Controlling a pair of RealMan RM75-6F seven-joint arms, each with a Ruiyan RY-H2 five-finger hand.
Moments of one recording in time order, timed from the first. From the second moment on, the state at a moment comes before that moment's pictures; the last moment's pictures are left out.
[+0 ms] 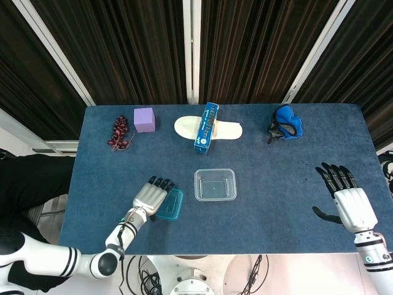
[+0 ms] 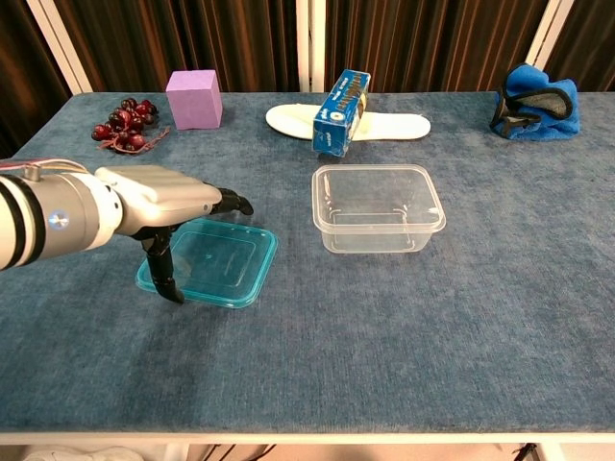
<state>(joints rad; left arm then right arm) -0.94 -1.57 -0.08 -1.81 0.50 1.02 0.97 0.19 -1.07 0.04 -1.60 -1.58 1.40 0.05</state>
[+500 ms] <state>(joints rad) -1.00 -1.60 -0.05 -1.79 0.42 1.08 0.99 0.19 -1.07 0.04 -1.59 -1.57 1.39 0.07</state>
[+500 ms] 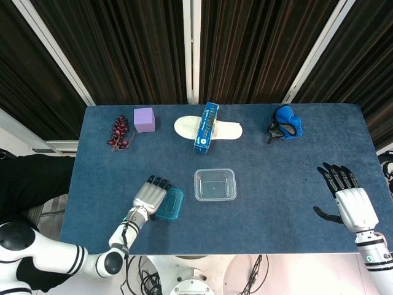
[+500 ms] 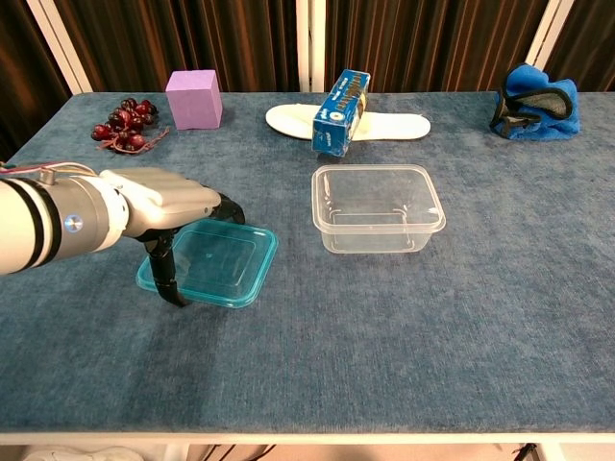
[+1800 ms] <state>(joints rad) -1.17 -1.60 -0.09 -1.99 0.67 1.06 1.00 0.14 -1.07 0.02 -1.59 -1.58 1.45 0.08</state>
